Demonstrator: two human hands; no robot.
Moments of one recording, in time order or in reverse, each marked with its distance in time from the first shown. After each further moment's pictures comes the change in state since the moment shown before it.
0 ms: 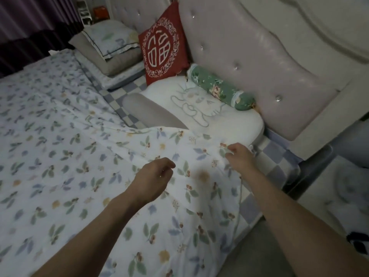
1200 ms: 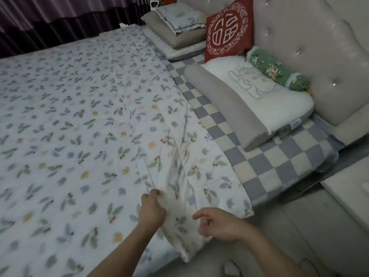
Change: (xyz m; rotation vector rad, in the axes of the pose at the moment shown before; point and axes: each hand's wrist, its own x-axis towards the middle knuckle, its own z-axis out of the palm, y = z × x) left_hand -0.273 -0.175 0.081 -0.285 0.160 -0.679; right_hand -0.335 0.043 0.153 -0.247 -1.043 -0.146
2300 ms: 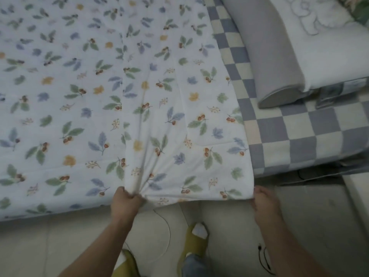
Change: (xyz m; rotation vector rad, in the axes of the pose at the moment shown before) left_hand -0.013 -0.099 0.197 -0.477 0.267 -0.518; right_hand 0.063 0.261 -0.068 0.671 0.984 0.411
